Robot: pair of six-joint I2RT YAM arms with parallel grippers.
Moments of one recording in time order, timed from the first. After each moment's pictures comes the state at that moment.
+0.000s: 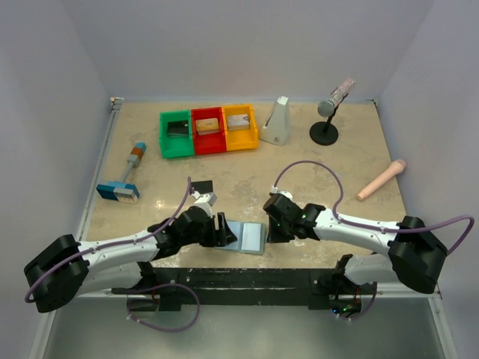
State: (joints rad) left arm -0.93 1.06 0.31 0.07 0.03 -0.91; right arm 0.95 1.28 0.65 -0.49 0.08 0.87
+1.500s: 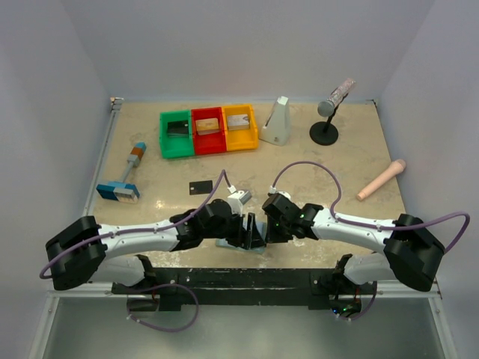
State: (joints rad) left arm -1.06 1.28 0.54 0.17 0.19 -0.85; right arm 0.95 1.30 0.65 -0.46 0.05 0.87
